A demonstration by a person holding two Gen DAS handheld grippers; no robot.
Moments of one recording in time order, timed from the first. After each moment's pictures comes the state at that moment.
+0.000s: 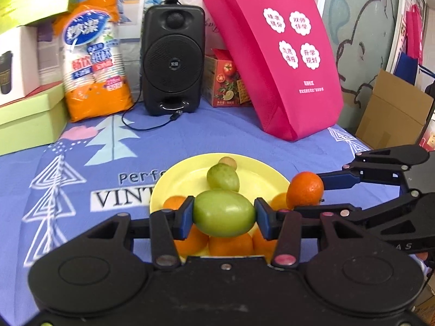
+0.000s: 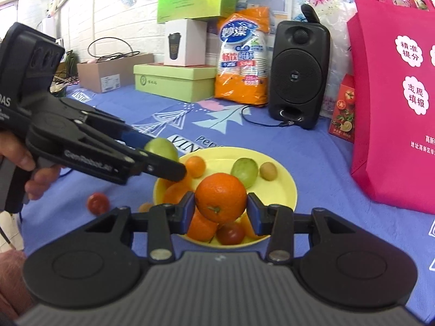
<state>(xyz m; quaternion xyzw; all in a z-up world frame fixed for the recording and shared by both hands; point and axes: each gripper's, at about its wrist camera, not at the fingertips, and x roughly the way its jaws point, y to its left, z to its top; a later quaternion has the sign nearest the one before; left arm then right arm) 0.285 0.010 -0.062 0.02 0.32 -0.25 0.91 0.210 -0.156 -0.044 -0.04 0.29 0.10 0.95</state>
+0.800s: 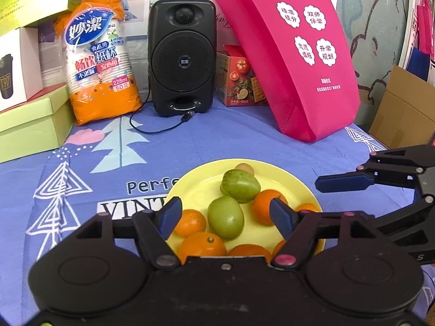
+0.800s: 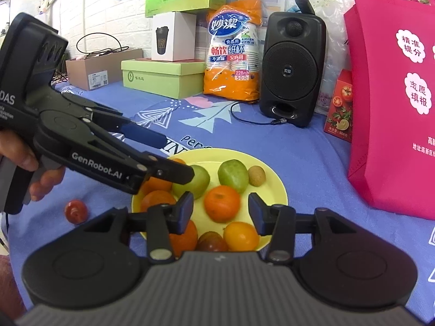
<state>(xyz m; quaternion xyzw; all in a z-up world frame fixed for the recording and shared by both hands) 0.309 0.005 -0.064 0.03 0.32 -0.22 0.92 0.233 -0.159 -0.048 -0.04 0.30 0.09 0.95</state>
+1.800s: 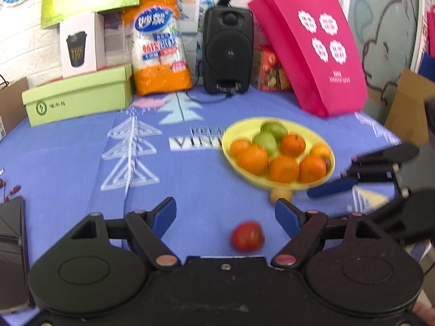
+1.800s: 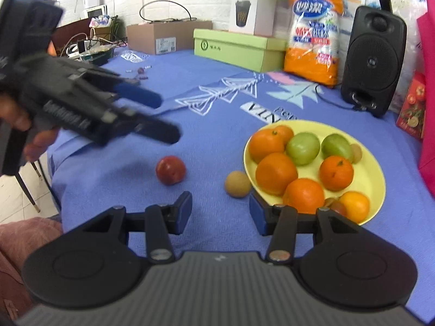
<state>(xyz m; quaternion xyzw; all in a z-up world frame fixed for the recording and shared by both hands) 0.188 0.102 -0.074 0.02 0.32 -0.17 0.93 0.202 -0.073 -0.080 -0.08 0.34 0.20 0.92</state>
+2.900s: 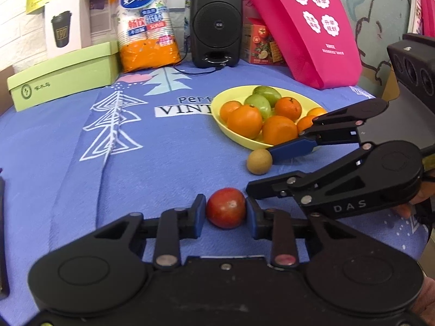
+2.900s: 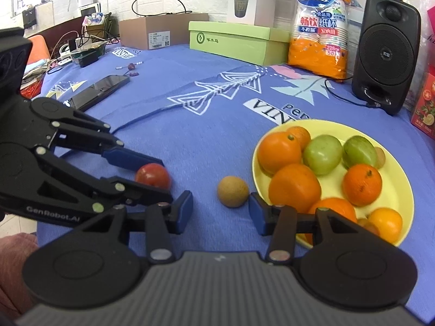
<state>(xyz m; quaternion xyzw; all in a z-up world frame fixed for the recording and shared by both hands) 0.193 0.096 -0.111 0.04 0.34 -0.19 0.92 0.242 -0.051 -0.099 -0.08 0.35 0.19 0.92</state>
